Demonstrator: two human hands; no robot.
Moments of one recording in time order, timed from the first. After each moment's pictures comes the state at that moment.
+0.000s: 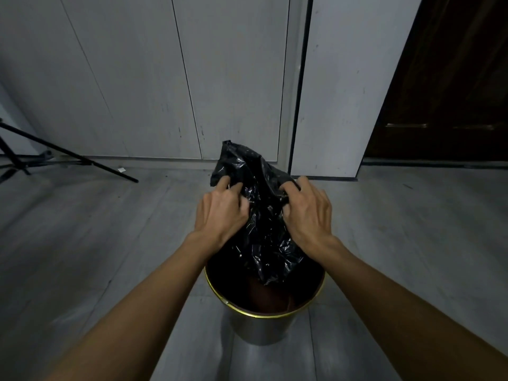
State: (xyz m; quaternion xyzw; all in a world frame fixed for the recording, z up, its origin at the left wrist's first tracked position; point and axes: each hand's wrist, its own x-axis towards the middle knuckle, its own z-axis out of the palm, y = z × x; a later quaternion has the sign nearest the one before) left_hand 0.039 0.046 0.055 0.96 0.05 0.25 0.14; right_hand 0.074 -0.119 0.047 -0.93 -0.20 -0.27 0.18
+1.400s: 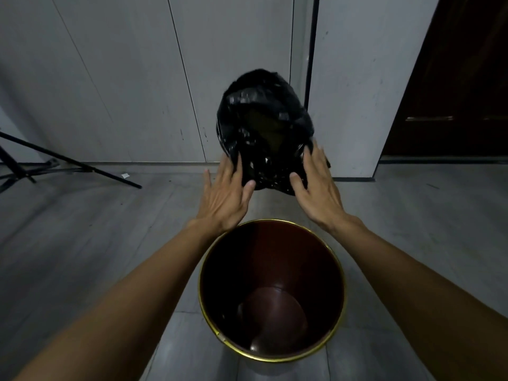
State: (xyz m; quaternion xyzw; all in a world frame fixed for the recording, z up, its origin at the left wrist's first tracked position) left_hand 0.122 0.077 0.025 0.98 -0.01 0.18 0.11; right_hand 0.181 -0.123 0.022 -0.88 -0.25 -0.18 0.36
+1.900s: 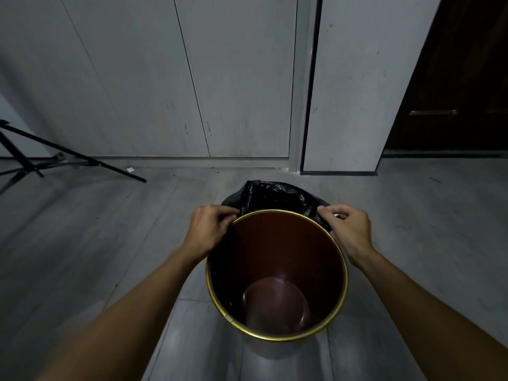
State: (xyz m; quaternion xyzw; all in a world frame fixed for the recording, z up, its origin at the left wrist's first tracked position) left_hand 0.069 0.107 -0.021 0.95 0.03 0.18 0.25; right_hand 0.146 -0.173 -0.047 -0.81 0.02 -0.07 0.59
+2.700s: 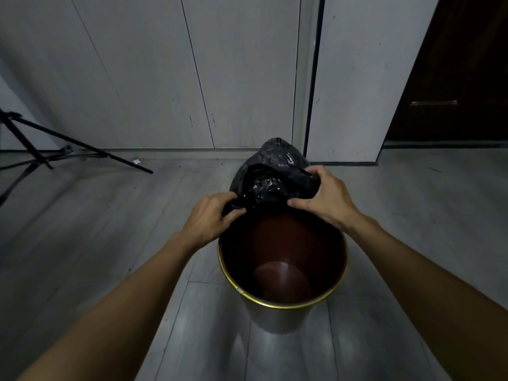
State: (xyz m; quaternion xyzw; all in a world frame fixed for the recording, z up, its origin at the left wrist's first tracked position) left_hand 0.040 0.118 -0.001 0.97 -0.05 0.13 0.20; right_hand 0.120 -0.141 0.020 -0.90 -0.17 -0.02 0.41
